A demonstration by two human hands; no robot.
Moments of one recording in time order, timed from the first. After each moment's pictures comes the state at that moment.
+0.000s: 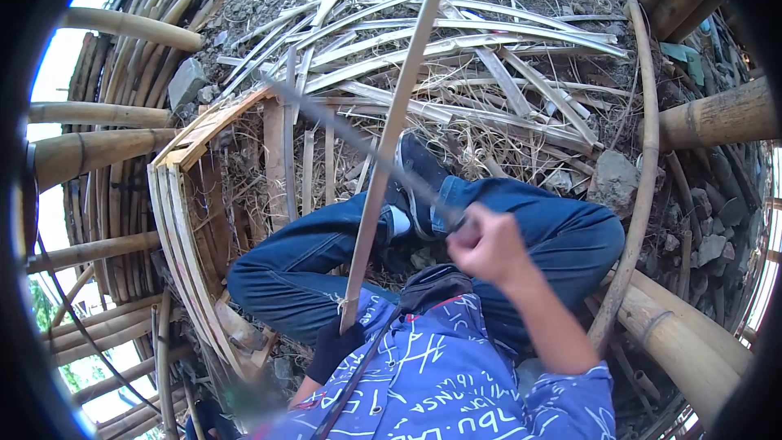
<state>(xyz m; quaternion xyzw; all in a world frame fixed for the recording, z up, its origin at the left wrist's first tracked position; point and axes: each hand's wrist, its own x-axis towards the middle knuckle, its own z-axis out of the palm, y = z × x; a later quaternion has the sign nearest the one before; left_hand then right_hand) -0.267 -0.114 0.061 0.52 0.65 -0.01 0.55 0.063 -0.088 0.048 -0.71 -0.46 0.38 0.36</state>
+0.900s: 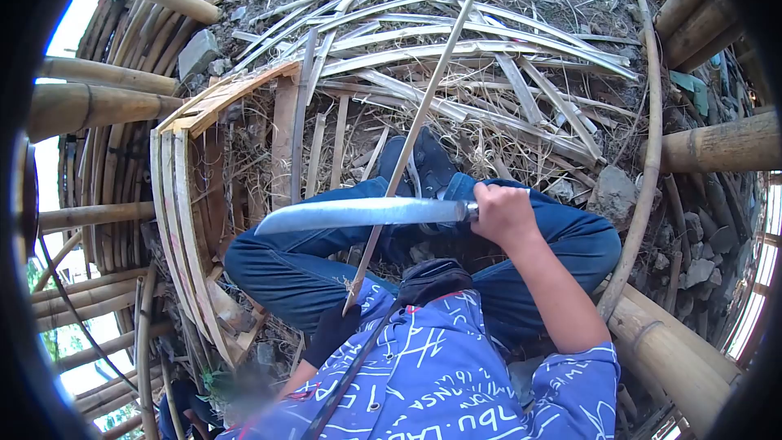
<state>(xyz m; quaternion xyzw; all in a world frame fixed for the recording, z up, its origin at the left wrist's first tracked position) -0.264 -0.109 0.055 0.53 0.67 -0.10 0.52 0.087 -0.062 -0.001 -0.68 -0.71 0.12 0.14</state>
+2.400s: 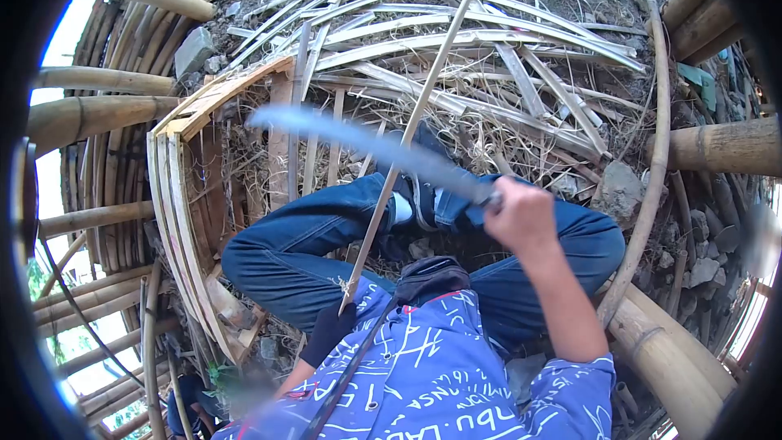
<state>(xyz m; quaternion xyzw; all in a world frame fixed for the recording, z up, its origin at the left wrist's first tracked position) -0.273 -0.115 0.042 0.55 0.66 -0.08 0.51 0.099 -0.069 0.029 -0.75 -0.62 0.13 0.20</state>
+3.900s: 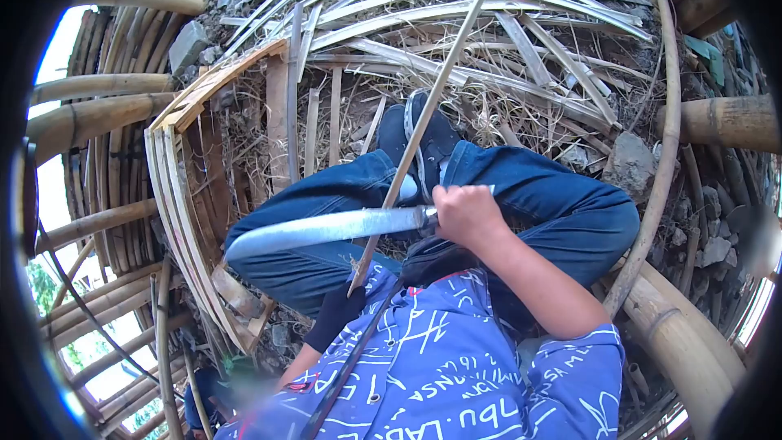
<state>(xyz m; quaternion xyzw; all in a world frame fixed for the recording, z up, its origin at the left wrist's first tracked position) -0.267 -0.109 0.037 0.56 0.65 -0.18 0.48 0.028 -0.072 -0.011 -0.64 -0.73 0.20 0.12</state>
